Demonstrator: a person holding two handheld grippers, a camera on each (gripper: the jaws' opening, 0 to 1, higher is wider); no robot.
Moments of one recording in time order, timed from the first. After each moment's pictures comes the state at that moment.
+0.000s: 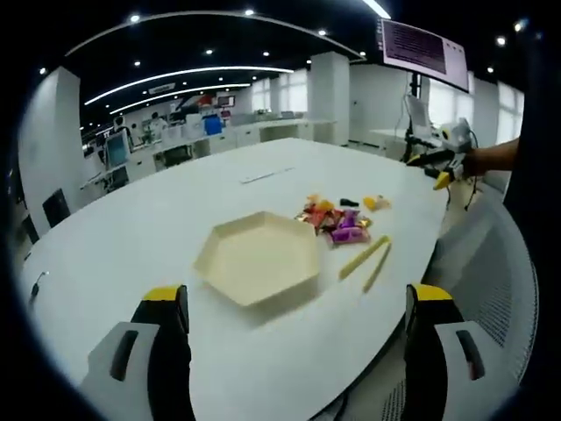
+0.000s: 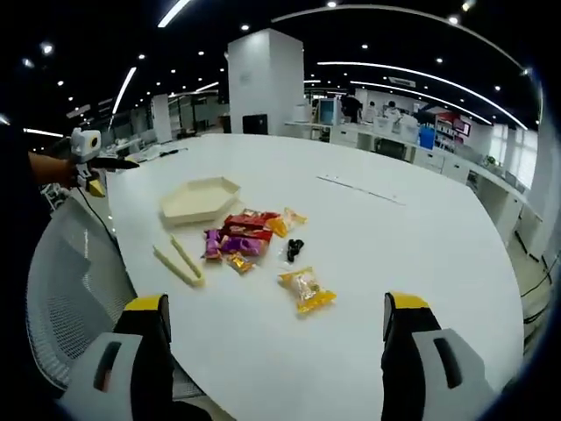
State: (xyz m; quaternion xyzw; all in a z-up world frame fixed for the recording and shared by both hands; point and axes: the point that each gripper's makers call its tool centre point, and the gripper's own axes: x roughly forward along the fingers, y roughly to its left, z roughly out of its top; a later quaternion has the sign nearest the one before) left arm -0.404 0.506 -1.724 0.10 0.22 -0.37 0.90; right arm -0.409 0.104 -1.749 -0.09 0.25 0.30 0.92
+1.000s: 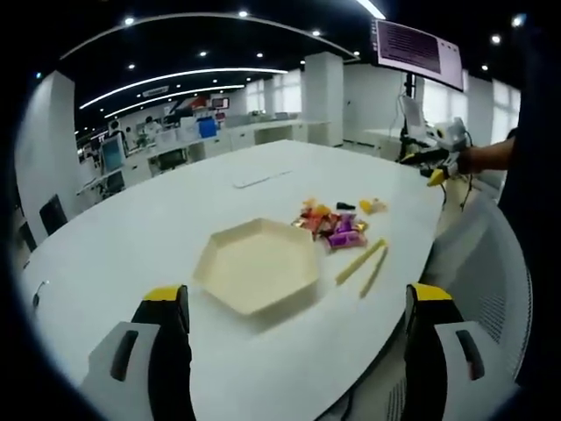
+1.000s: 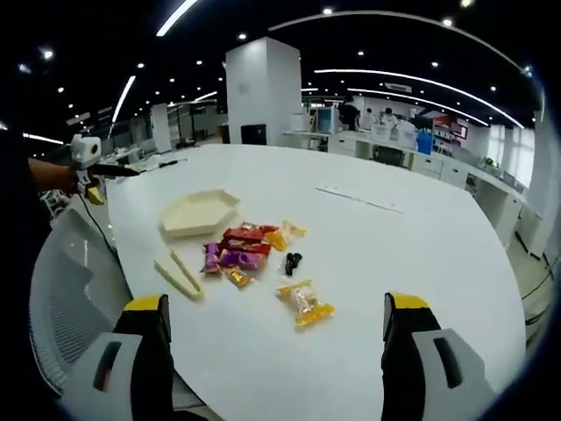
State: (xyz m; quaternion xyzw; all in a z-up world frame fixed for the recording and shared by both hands) left arm -0.402 0.502 -1.710 0.11 0.21 -0.38 0.89; right arm -0.399 0.106 -1.736 -0.08 0.23 0.30 0.92
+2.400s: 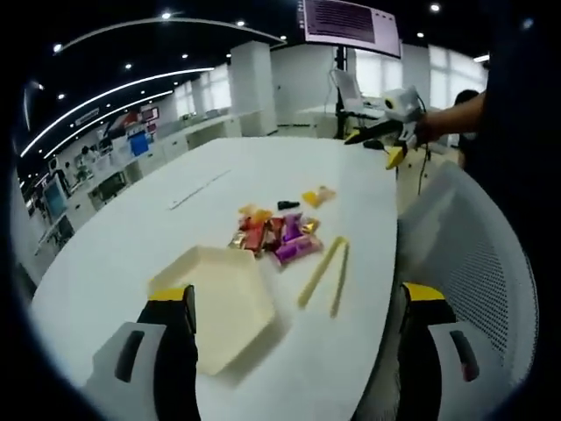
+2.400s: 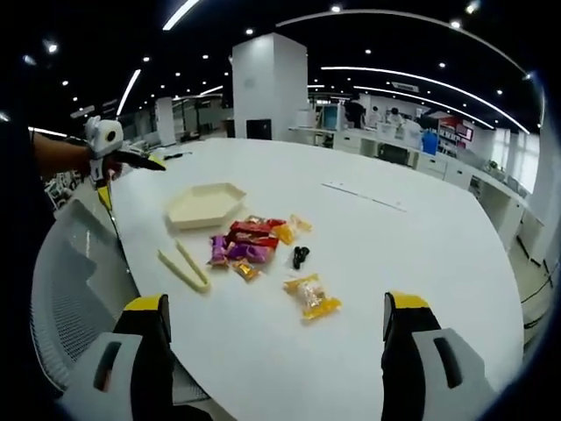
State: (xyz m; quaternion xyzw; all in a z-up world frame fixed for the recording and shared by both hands) left arm -0.398 0.416 -1.733 0.20 0.21 -0.53 0.80; right arm -0.412 0.114 -1.742 -0.10 0.24 0.31 0.92
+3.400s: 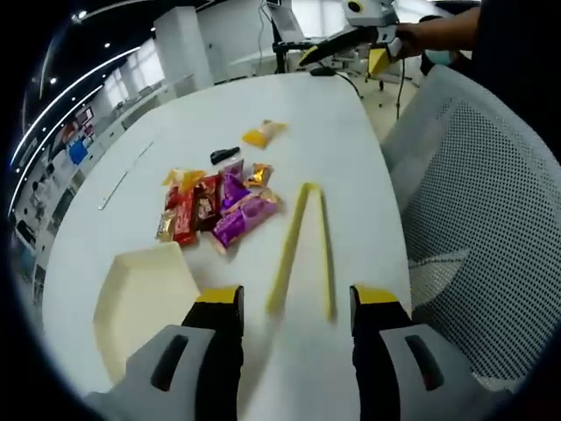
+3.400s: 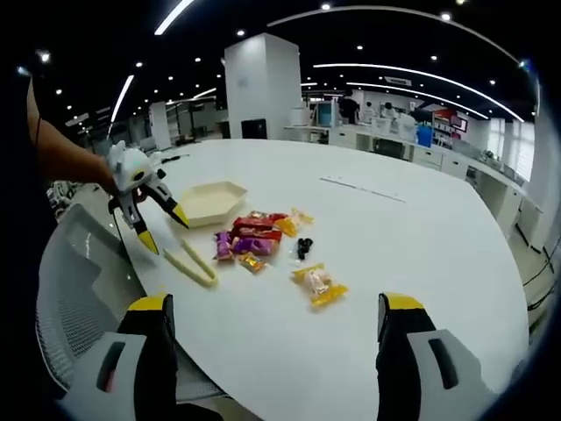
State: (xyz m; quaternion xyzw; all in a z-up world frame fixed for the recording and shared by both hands) left arm -0.398 0.356 -1.833 0.32 0.28 -0.59 0.68; right arm -0.427 0.113 -1.749 -0.08 0.25 0.29 0.92
